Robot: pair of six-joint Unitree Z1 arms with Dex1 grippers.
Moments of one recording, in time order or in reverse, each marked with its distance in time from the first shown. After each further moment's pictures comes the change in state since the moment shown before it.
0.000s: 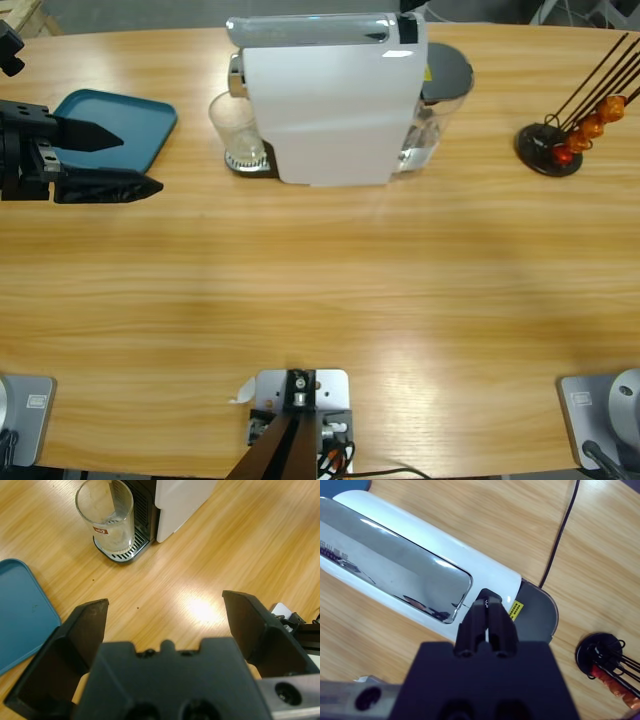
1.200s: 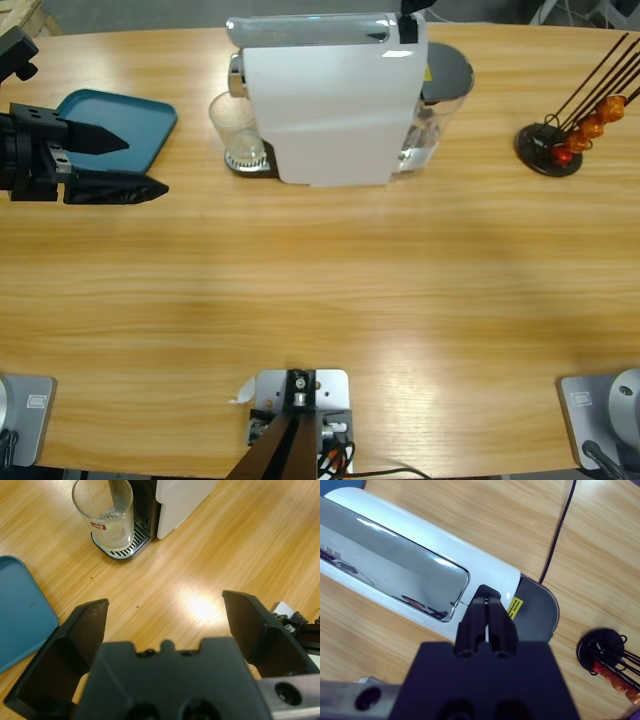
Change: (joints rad) arm 0 0.000 0.022 0.000 -0.003 0.000 0.000; arm 1 0.005 -0.001 0.018 0.000 -0.014 0.025
